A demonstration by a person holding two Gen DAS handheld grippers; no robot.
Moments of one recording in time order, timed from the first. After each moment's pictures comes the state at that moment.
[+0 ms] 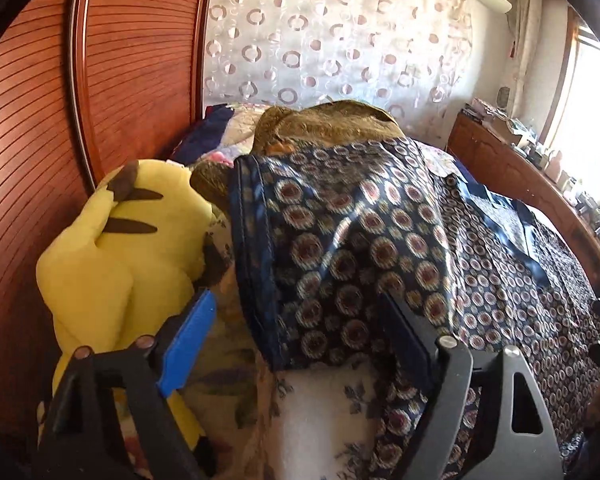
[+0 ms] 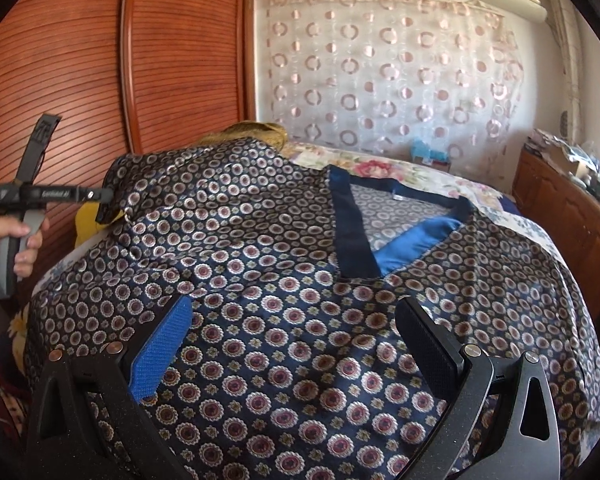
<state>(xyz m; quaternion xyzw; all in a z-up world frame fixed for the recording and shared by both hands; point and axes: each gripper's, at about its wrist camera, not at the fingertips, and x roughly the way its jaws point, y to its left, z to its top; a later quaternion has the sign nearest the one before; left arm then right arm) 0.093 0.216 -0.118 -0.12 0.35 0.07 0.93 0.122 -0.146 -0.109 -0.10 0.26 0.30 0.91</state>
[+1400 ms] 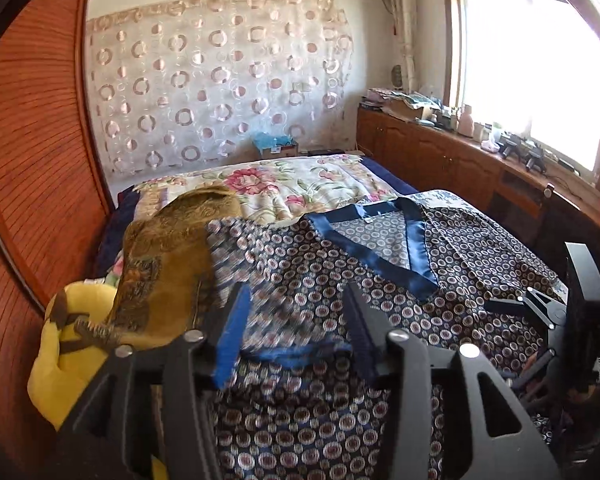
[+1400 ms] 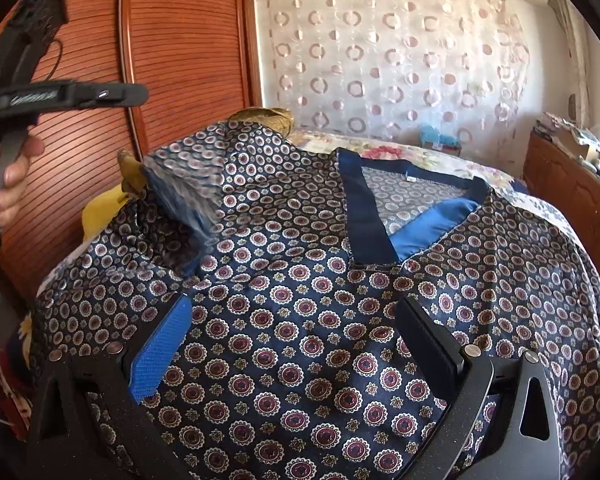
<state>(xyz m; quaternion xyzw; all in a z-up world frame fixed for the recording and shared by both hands) 0.088 0.101 -0.014 0.01 0.29 -0.07 0.95 0.136 -0.142 -0.122 -0.08 0.30 0.31 0.90</state>
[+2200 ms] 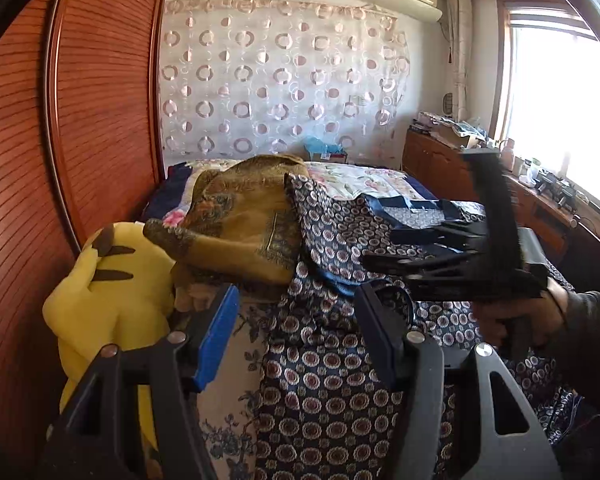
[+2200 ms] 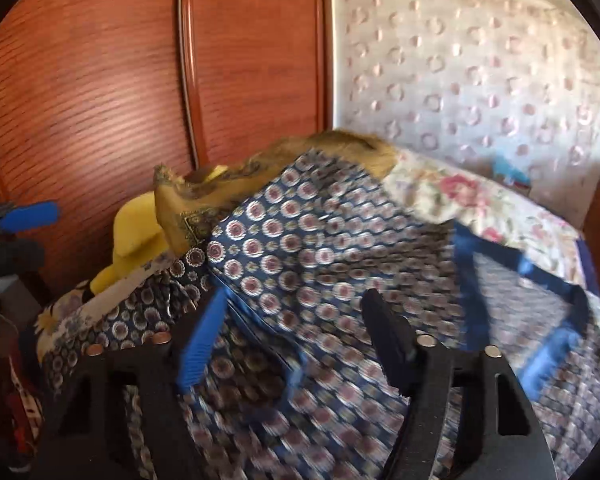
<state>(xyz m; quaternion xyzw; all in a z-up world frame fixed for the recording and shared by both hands) 0.017 0.137 -0.059 -0.05 0.27 0.01 0.96 0.211 -0.006 -0.103 -0.13 0.29 0.43 0.84</state>
